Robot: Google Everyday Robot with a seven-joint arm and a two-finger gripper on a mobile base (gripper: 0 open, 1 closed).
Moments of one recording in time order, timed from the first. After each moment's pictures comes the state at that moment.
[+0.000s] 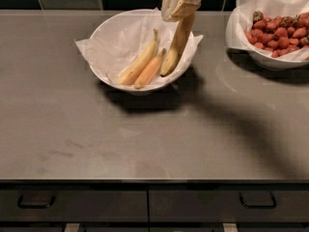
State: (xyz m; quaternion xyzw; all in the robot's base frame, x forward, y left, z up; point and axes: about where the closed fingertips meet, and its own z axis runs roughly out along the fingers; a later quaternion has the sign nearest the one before) arm 0.603 -0.041 1.041 -0.79 0.54 -0.07 0.29
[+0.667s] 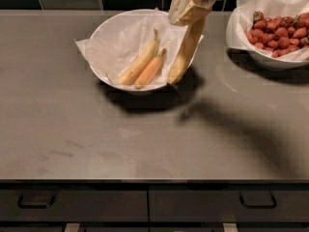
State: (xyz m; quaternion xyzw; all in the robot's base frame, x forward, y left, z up) arm 0.566 -0.053 1.048 -0.76 0.57 -0.06 0.31
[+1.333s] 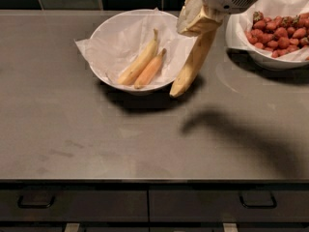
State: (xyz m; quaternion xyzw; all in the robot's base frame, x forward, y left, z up) arm 0.535 -0.066 1.043 -0.72 0.60 -0.04 0.33
